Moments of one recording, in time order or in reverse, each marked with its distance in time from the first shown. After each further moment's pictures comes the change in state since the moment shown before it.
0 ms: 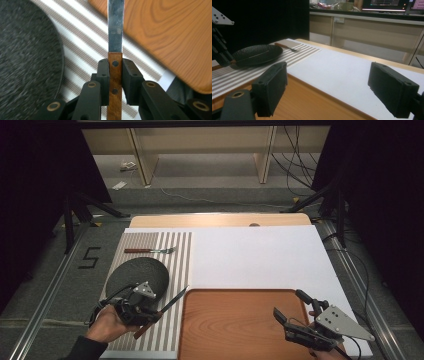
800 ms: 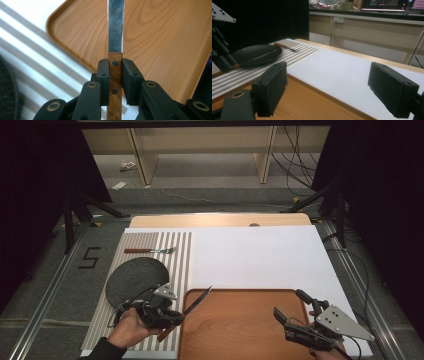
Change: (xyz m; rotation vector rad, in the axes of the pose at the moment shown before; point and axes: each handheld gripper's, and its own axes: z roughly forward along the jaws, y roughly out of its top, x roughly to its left) left arm -0.042 0.034 0.015 -0.070 -0.080 0.018; right arm 0.000 0.000 0.000 0.002 -0.003 0.002
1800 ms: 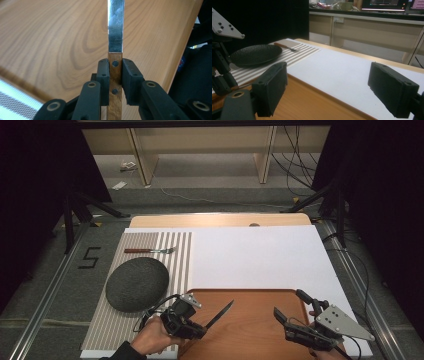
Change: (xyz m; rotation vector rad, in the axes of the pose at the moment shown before) left arm -0.032 0.019 0.042 0.059 -0.155 -0.042; right arm 0.000 0.000 0.000 0.001 -0.001 0.000
